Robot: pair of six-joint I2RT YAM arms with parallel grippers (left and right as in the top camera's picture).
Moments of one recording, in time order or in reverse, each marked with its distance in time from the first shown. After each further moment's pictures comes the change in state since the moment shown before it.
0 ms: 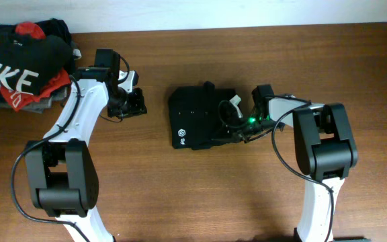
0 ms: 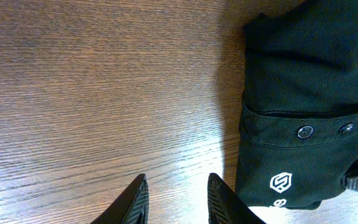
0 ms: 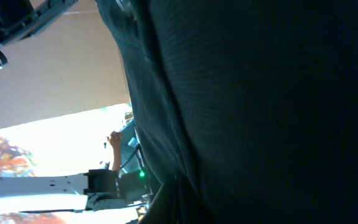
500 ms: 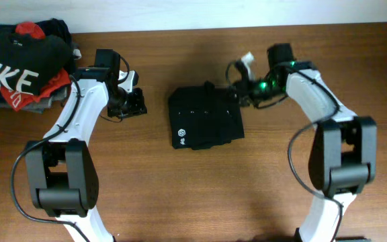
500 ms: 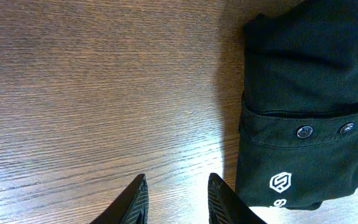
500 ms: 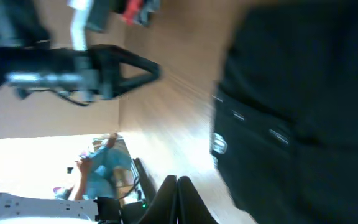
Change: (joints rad) left arm 0.000 0.000 0.000 0.001 0.000 0.000; right arm -0.025 -0.170 0.319 -0.155 0.105 0.061
